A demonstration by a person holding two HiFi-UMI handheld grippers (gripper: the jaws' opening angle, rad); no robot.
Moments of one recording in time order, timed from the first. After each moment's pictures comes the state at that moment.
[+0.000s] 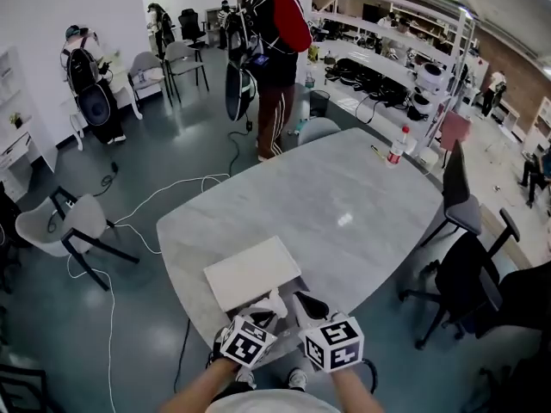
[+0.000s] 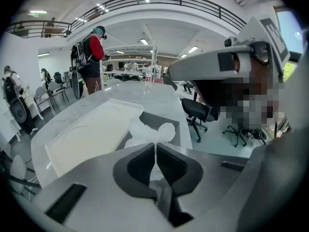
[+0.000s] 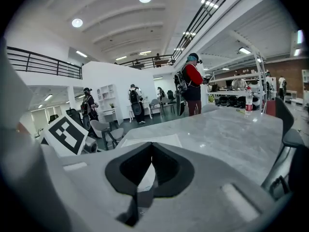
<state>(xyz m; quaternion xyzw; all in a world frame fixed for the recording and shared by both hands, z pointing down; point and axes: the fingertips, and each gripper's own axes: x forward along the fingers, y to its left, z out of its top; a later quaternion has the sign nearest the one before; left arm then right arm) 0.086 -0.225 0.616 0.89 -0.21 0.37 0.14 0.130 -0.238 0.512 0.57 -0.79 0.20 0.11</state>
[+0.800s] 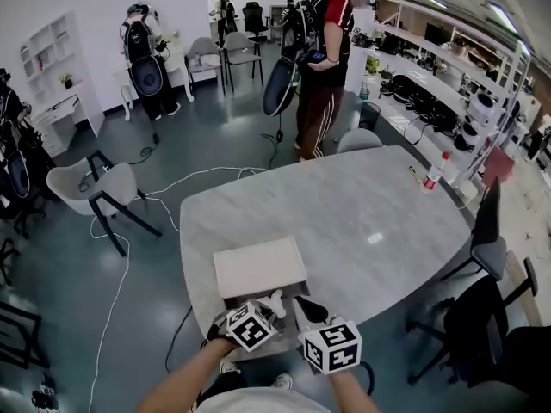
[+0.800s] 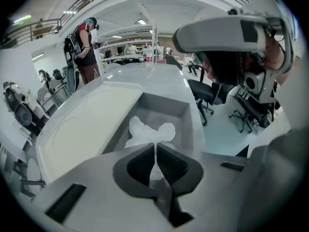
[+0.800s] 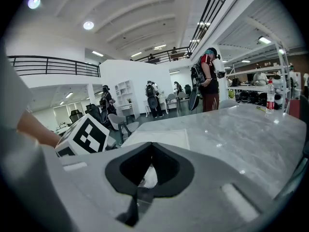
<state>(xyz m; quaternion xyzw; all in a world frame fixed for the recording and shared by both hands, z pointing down) 0.101 -0.231 0.661 0.85 -0.22 0.47 0.13 0.141 -0.239 0.533 0.46 -0.85 0.20 0.14</state>
